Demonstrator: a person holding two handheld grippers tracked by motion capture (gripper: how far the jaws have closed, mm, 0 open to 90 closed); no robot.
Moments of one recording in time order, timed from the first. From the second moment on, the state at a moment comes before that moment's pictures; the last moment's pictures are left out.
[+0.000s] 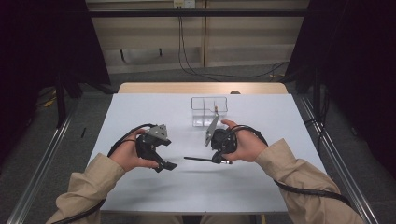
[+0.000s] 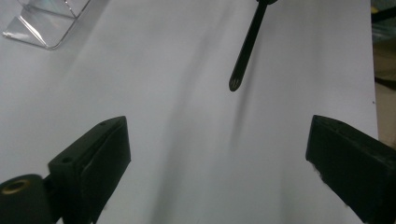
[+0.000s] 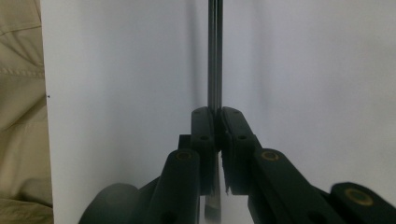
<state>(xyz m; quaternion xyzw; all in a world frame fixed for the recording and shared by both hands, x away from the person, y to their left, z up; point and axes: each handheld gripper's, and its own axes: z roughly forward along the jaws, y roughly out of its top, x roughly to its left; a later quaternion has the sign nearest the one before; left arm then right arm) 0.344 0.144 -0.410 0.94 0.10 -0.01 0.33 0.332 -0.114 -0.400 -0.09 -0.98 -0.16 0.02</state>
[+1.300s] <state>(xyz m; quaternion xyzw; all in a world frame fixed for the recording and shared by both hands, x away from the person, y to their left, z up) 0.347 0.098 -0.400 0.96 0.02 -0.03 0.26 0.327 -0.103 -0.394 -0.06 -0.98 -0.17 0.02</state>
